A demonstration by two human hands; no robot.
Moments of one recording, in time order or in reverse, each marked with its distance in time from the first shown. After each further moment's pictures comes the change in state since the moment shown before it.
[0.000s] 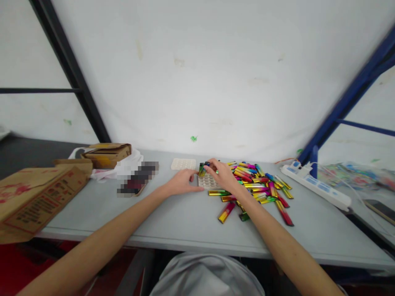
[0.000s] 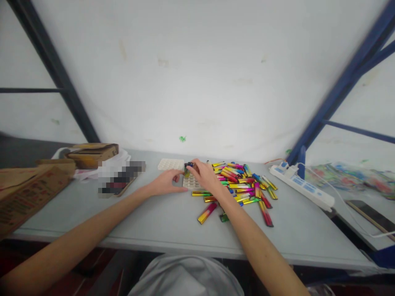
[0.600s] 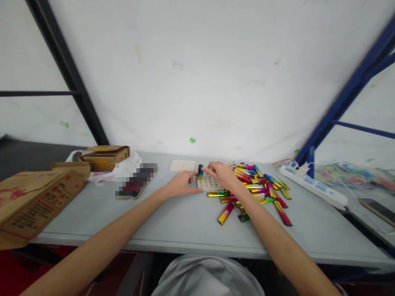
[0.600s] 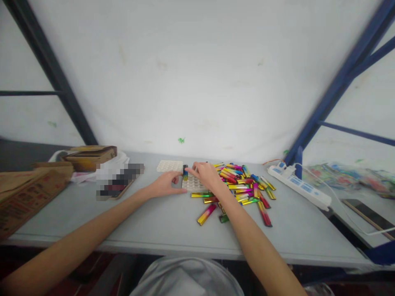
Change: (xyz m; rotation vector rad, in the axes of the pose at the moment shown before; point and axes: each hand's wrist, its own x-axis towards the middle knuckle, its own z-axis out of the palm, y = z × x) left_hand 0.000 0.001 0.001 0.013 0.021 -0.001; right_hand 0.012 0.006 -0.010 -0.422 -0.155 0.075
